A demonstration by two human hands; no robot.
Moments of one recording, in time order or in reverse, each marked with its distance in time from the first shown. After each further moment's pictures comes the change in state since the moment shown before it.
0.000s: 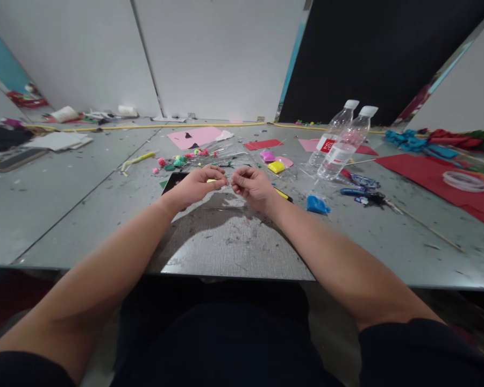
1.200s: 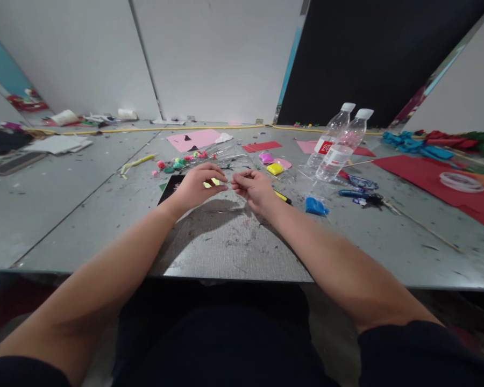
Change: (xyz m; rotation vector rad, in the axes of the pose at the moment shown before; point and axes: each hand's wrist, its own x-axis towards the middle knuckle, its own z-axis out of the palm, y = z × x) left_hand 0.001 -0.003 0.000 0.284 0.121 0.300; right_hand 0.005 0.004 -0.001 0.043 0.254 0.078
